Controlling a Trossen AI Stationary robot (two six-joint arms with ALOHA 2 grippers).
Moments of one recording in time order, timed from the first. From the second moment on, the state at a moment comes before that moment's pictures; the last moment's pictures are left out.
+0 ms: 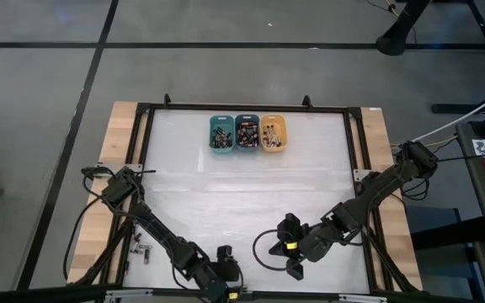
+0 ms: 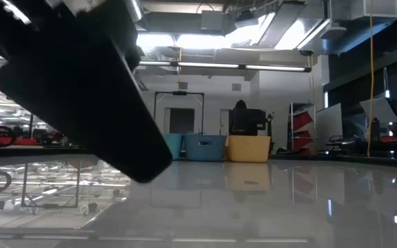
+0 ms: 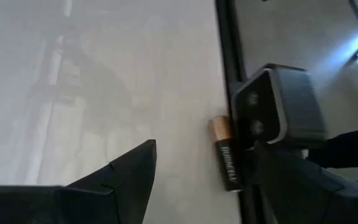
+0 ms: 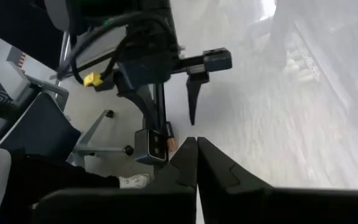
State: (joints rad) left arm -0.73 2.13 1.39 -0.07 -0.35 -0.65; right arm 0.66 1.59 1.23 -0.31 0.24 0.84
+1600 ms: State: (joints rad) left arm -0.67 2.18 1.39 -0.19 -0.32 -0.53; right arm 0.68 1.59 1.23 -0.36 0.27 0.83
